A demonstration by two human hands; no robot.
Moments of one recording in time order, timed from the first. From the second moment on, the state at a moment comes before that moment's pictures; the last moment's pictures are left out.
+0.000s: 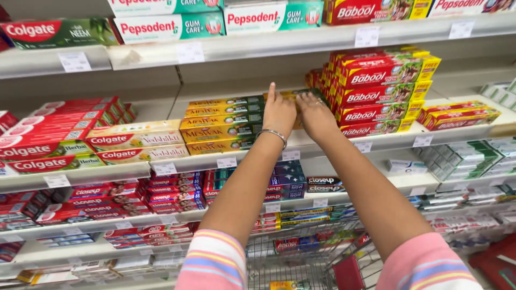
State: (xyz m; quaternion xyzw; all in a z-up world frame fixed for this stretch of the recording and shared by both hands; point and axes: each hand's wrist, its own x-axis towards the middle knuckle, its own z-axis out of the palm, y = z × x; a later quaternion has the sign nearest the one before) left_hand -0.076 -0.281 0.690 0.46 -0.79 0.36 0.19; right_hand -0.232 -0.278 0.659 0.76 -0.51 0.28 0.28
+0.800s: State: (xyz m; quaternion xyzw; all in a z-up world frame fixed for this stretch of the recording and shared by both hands) left_hand -0.054 -0.207 0.718 0.28 -0.83 0.28 0.40; right_hand -0.203 -0.165 0.651 0.60 -0.55 0.58 0.09
